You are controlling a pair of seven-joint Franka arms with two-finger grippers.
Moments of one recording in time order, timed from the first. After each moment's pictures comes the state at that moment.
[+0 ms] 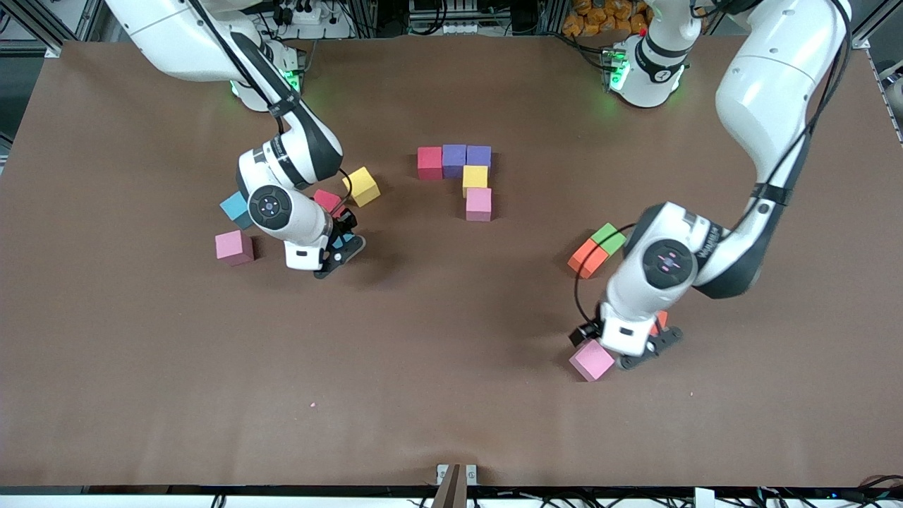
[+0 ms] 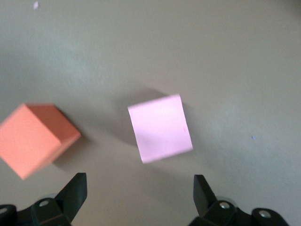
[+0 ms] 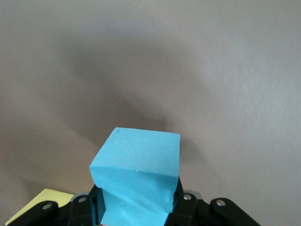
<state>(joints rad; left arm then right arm) 0.06 0.76 -0.49 -1.43 0.43 2.19 -0.99 0.19 0.42 0.28 -2.04 0.01 2.30 -0.36</state>
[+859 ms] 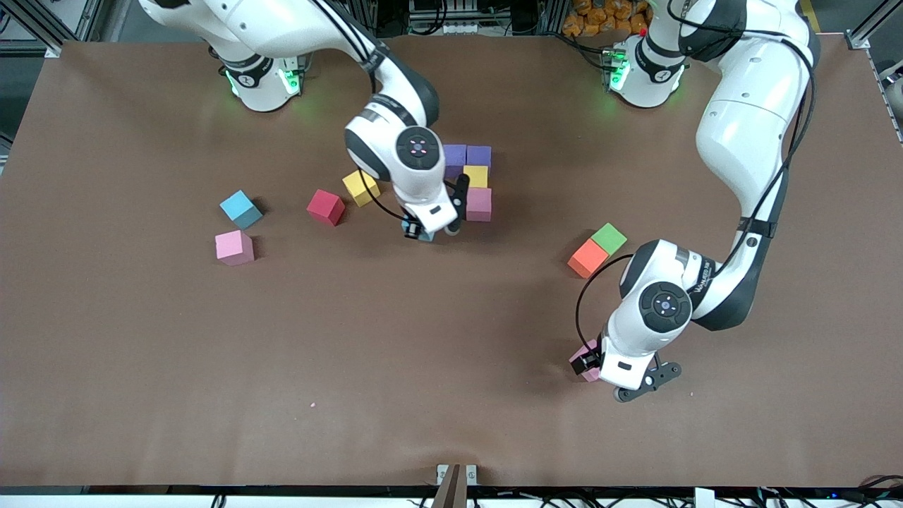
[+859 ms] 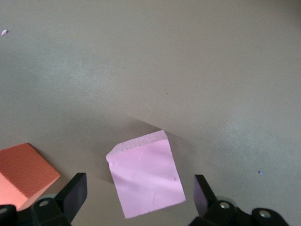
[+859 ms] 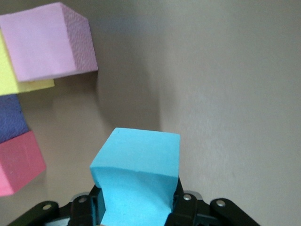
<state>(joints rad) -0.05 0.95 -0.40 -1.16 0.43 2.13 -0.93 0.55 0.60 0.28 -1.66 -0.19 2.10 -0.49</state>
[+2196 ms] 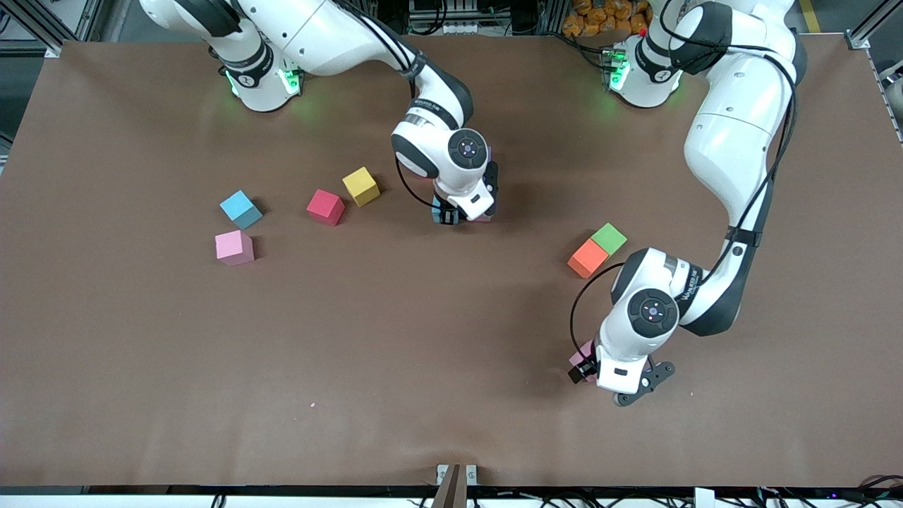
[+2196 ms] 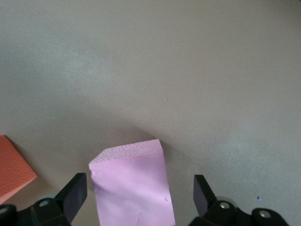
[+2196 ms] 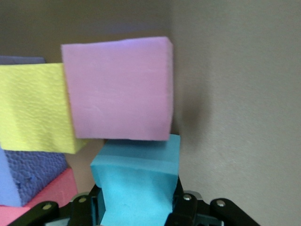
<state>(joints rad) -0.10 1.00 -0.36 -1.13 0.43 2.17 -1.06 0.68 0.72 0.28 -1.60 -0.16 2.07 -0.51</state>
